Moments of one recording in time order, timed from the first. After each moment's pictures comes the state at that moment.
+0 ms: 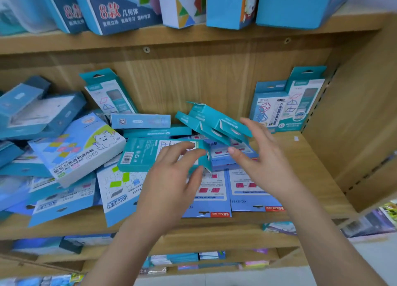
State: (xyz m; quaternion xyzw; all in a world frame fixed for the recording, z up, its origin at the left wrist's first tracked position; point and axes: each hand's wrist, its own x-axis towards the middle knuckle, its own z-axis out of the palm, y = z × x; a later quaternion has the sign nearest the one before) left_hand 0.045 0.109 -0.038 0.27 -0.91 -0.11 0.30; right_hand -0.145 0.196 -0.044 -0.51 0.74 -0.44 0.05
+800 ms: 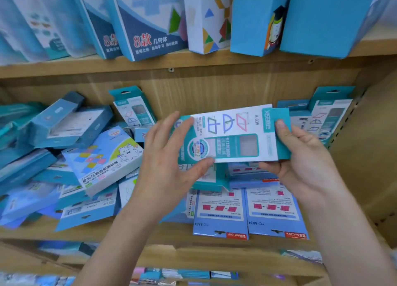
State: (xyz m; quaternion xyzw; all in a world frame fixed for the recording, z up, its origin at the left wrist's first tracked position) left_hand 0.053 0.080 0.013 0.32 -0.87 -0.11 0.35; right_hand -0.135 0.187 0.031 -0.21 0.48 -0.75 0.41
